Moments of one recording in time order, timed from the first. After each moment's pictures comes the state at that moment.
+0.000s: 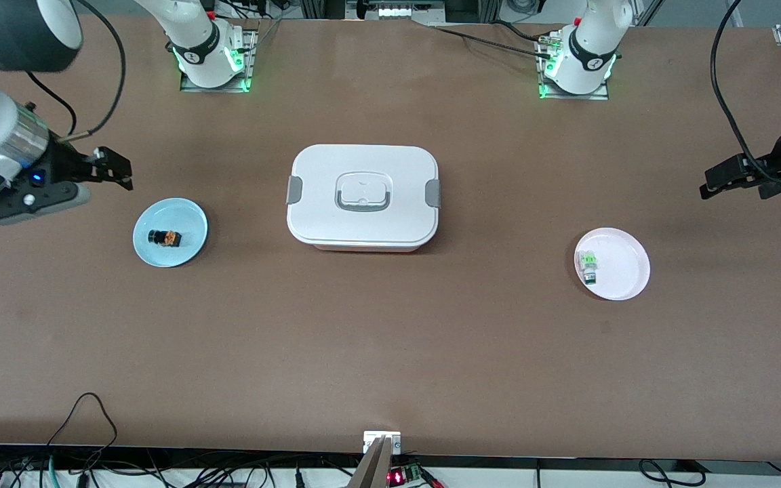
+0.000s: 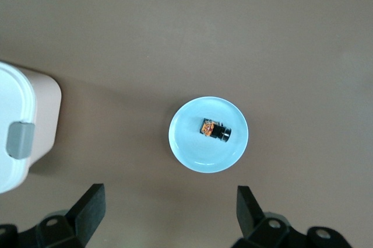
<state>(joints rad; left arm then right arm) 0.17 0.11 -0.15 -1.49 -0.03 1.57 -0.01 0.06 0.06 0.03 -1.64 -0.02 1.66 -0.11</state>
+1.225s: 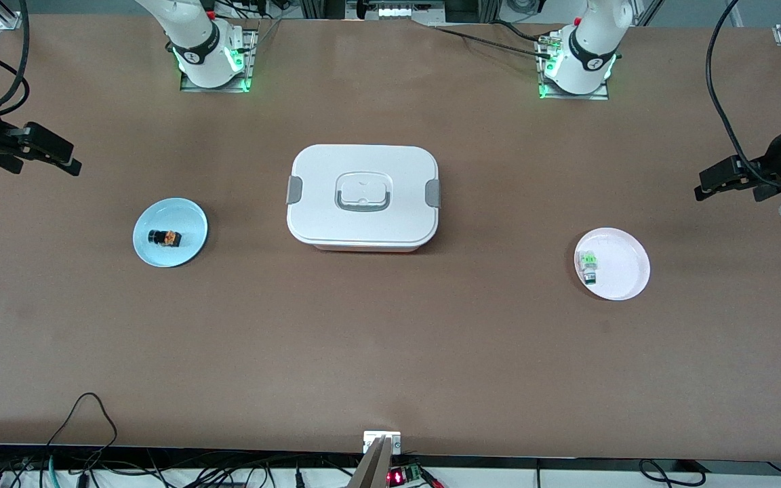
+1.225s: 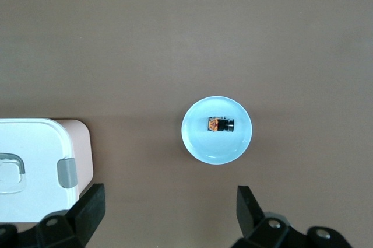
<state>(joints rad) 0.17 0.12 -0.16 -1.49 -0.03 1.57 -0.01 0.00 0.07 0.02 -1.46 0.04 1.53 0.08</state>
